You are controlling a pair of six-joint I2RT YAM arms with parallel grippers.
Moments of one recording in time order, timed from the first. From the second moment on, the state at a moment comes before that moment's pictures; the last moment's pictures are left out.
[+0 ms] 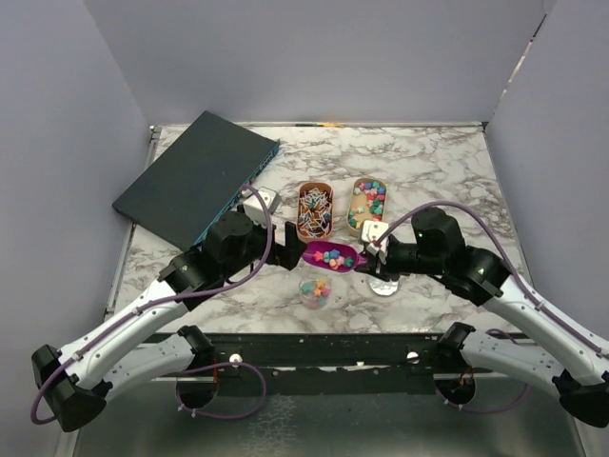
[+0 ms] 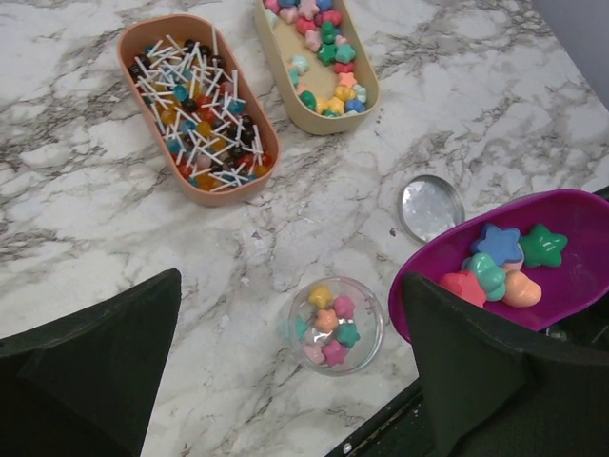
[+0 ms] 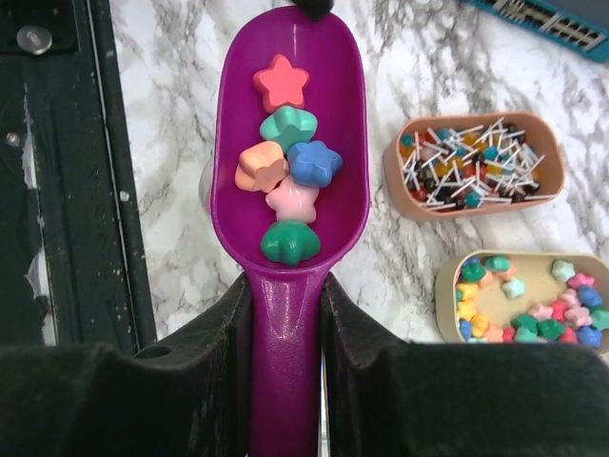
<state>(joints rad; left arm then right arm) -0.80 0.86 0.82 -0.34 -0.06 -0.34 0.79 0.85 0.90 -0.55 -0.41 -0.47</state>
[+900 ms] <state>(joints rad) -0.80 0.72 0.81 -0.38 -0.38 -0.28 0.85 1.16 1.04 -0.92 -0.31 -0.65</state>
